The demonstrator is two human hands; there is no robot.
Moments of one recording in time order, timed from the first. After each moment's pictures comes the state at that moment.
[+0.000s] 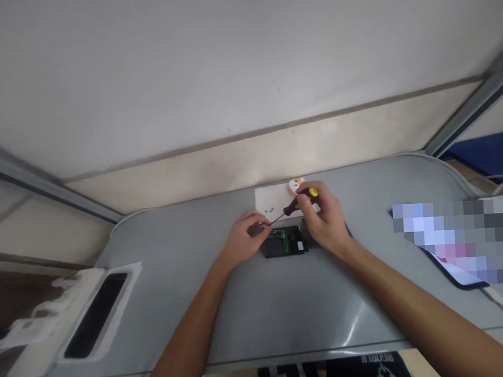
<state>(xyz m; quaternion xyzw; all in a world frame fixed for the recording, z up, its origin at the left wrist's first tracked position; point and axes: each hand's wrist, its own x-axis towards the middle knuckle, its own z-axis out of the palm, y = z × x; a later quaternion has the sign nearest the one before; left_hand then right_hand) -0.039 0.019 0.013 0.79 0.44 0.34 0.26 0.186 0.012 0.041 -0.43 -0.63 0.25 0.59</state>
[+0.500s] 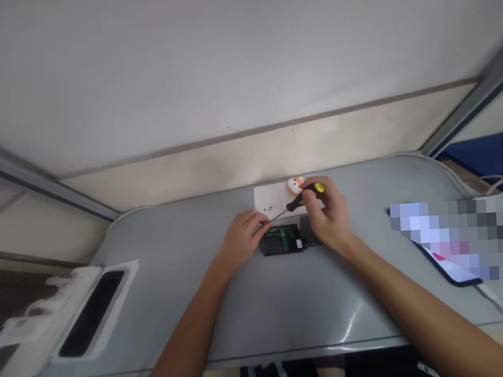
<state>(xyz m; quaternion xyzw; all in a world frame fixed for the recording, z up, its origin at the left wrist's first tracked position) -0.039 0.014 0.018 0.86 0.40 0.30 0.08 0.190 0.010 0.046 -0.43 -0.62 0.23 0.62</state>
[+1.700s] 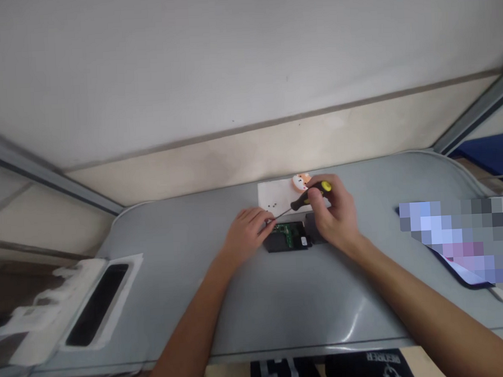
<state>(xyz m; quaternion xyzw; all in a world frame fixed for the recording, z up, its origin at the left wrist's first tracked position) -0.039 0.012 0.017 0.88 0.39 0.27 0.01 0.188 0.008 0.044 -0.43 -0.63 0.22 0.62</state>
